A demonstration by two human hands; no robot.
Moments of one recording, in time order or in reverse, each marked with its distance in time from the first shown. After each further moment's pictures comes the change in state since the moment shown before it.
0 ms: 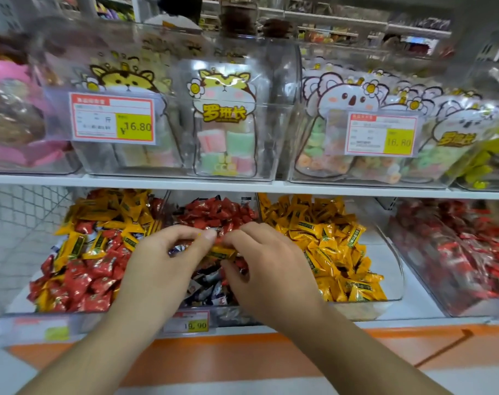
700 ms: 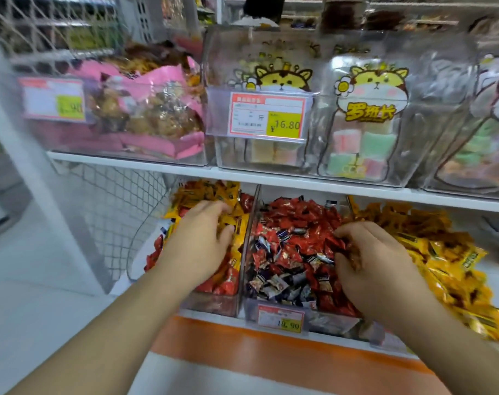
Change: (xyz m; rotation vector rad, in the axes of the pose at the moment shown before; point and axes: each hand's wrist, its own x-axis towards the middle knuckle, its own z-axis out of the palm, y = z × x) left_hand 0.057 -0.052 -0.097 0.717 0.049 0.226; right_hand 0.017 0.008 0.014 -0.020 -0.143 0.253
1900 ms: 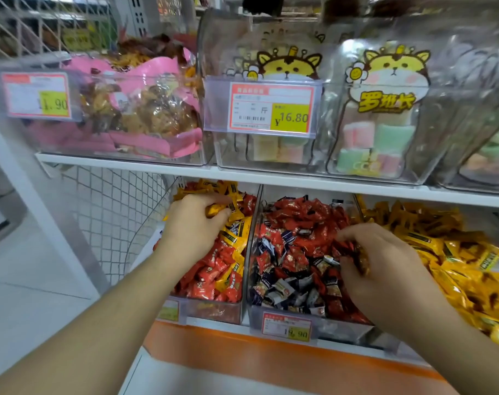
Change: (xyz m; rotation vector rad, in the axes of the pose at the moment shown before) left_hand 0.038 -0.025 0.013 -0.224 0.103 -0.078; right_hand 0.001 0.000 0.004 0.093 -0.039 -0.012
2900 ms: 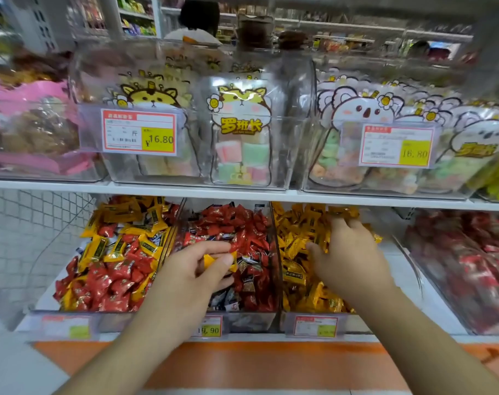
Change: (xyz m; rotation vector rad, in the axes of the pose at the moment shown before) left_hand -0.104 0.125 0.041 -0.578 -0.357 -0.206; right_hand -0.006 0.068 -0.057 -0.235 0.078 0.374
